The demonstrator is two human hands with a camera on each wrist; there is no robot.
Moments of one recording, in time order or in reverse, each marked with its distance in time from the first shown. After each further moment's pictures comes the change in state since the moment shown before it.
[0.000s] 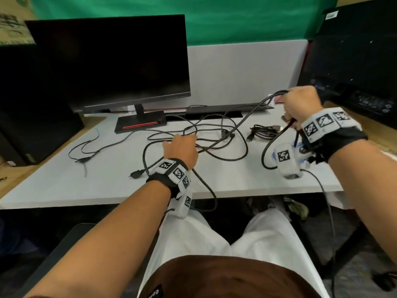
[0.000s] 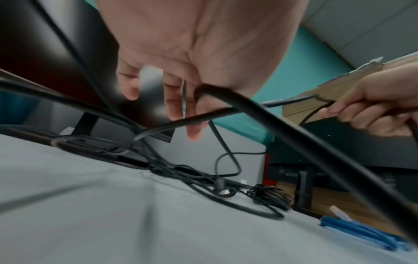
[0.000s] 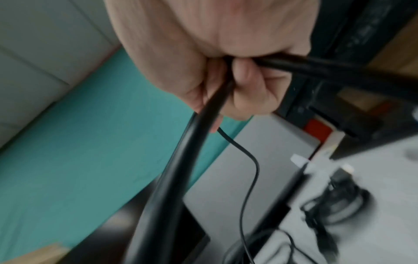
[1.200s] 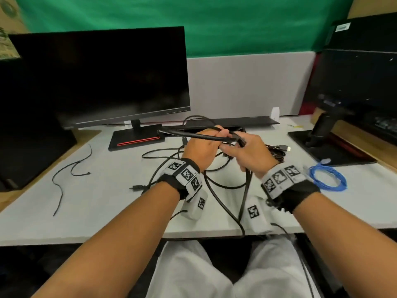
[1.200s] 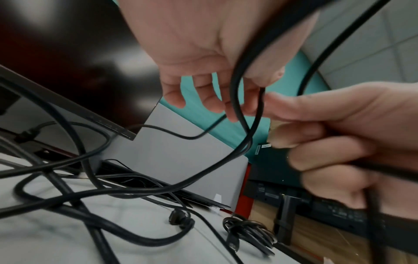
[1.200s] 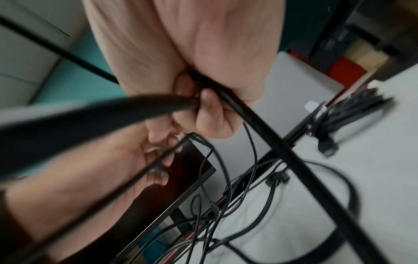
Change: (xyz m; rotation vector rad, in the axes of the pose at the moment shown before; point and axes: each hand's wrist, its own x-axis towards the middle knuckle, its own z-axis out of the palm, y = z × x) left_hand 0.083 0.034 -0.002 -0.732 0.110 0.342; right_hand 0.001 0.003 0.116 0.330 -0.285 -0.224
